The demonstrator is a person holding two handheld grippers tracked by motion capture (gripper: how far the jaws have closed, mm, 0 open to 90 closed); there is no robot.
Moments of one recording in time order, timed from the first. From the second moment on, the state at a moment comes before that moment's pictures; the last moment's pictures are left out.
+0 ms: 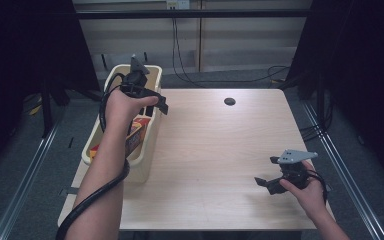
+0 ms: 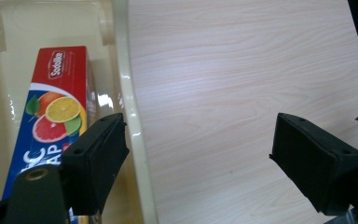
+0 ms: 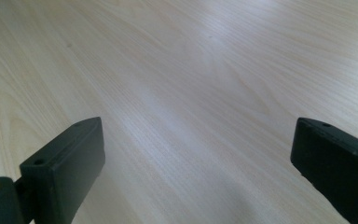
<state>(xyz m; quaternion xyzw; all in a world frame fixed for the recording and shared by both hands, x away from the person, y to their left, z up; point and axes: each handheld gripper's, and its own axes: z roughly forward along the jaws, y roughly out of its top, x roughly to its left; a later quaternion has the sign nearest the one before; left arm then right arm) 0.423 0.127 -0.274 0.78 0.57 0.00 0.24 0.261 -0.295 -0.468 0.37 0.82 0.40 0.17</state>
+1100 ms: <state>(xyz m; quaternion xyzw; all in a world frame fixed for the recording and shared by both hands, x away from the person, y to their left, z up) 0.417 0.066 -0.294 0.82 0.50 -0.02 0.28 0.261 -0.291 -0.470 0.37 0.83 0.40 0.16</state>
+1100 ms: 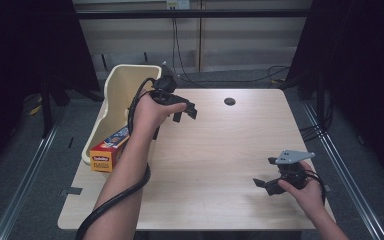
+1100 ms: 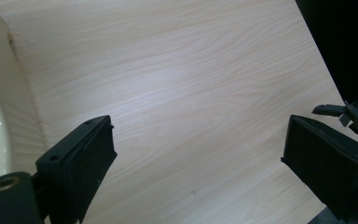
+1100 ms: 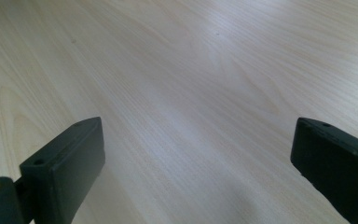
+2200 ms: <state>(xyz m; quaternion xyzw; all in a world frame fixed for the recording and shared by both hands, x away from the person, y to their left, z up) 0.398 0.032 -0.344 0.84 0.45 -0.06 0.30 0.262 -0.291 -0.471 0.37 0.83 0.39 0.16</state>
